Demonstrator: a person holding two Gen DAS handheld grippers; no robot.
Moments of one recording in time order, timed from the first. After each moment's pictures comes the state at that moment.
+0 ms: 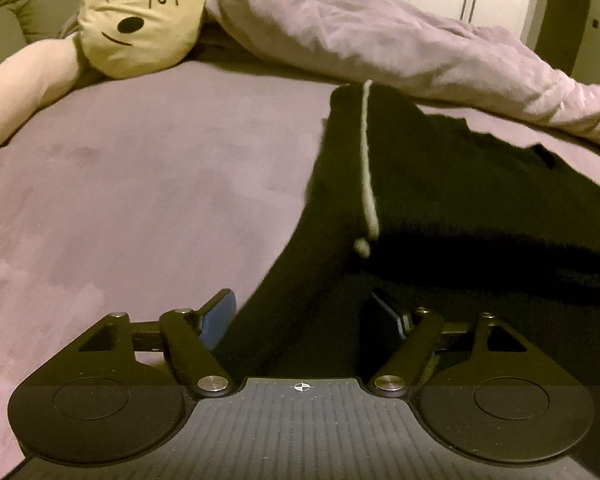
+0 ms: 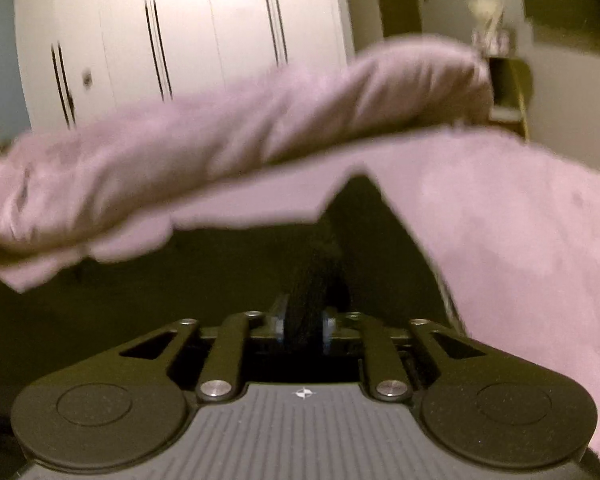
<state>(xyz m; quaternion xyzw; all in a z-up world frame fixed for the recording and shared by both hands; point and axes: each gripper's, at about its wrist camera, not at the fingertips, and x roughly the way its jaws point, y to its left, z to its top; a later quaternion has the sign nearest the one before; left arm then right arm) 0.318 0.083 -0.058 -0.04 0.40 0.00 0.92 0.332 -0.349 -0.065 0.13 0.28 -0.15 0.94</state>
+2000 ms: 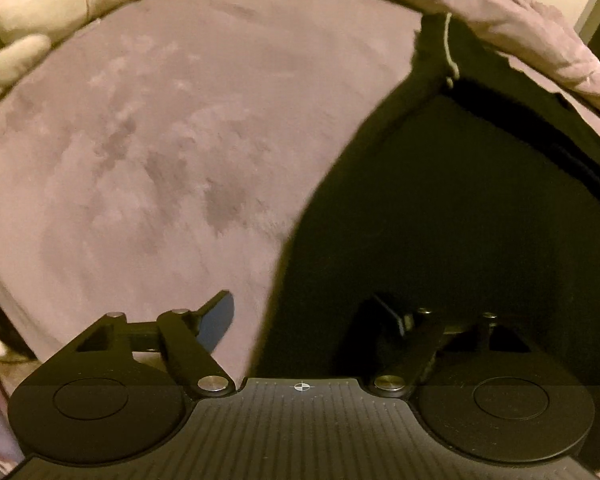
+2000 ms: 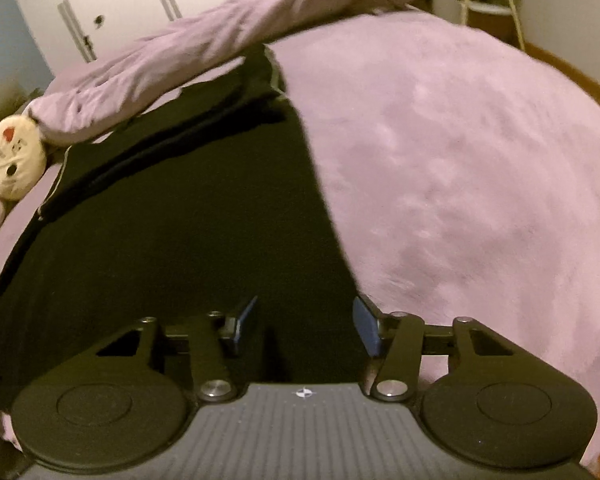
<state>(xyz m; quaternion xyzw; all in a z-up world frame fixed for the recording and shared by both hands) 0.143 0.157 -0.045 -0.11 0.51 0.05 0.85 0.001 -0.396 -0.052 0.20 0.39 -0.09 0.89</state>
